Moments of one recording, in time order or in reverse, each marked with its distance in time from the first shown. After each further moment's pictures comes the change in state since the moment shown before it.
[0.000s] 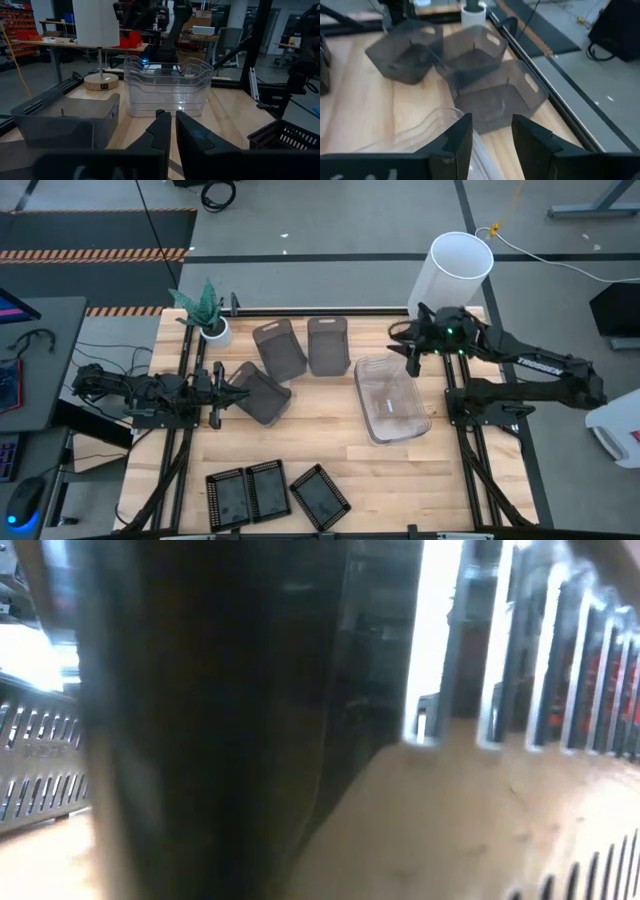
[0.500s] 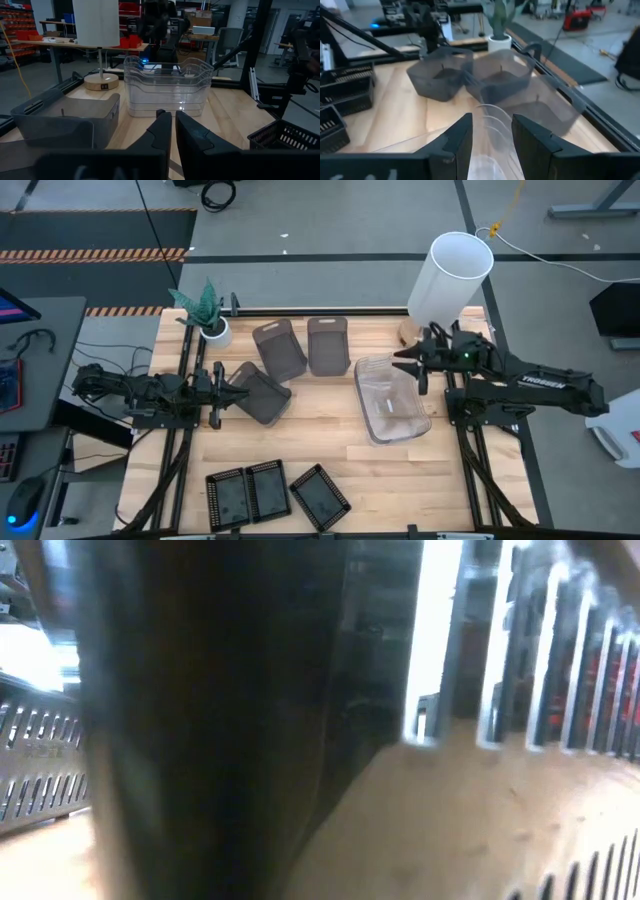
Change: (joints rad) left arm 0.000 0.000 0.000 0.000 0.000 0.000; right arm 0.100 -0.279 -0.320 0.254 -0.033 0.087
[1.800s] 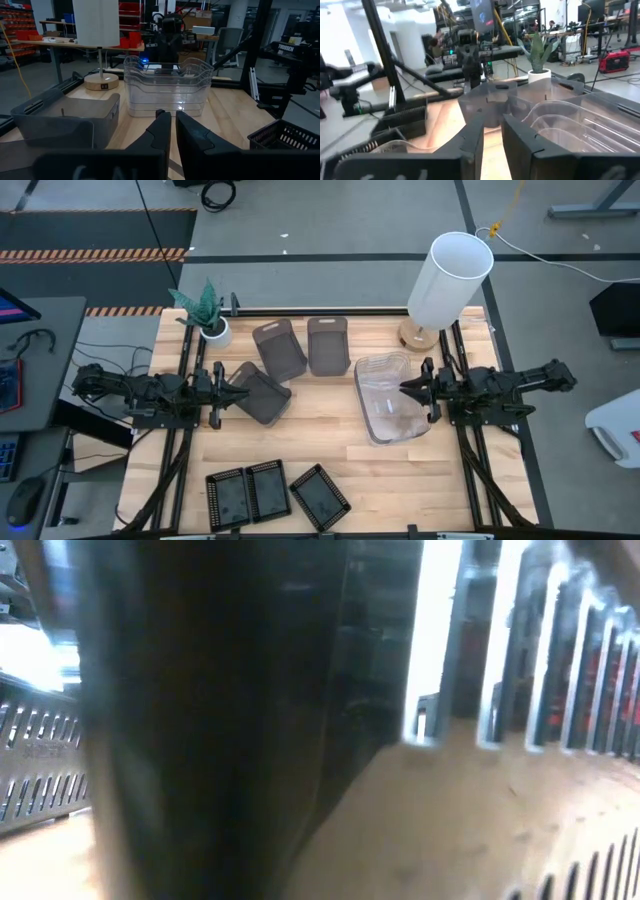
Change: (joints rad) left arm 0.000 0.000 0.000 0.000 0.000 0.000; right arm 0.498 -0.435 -0.423 0.300 0.362 0.130
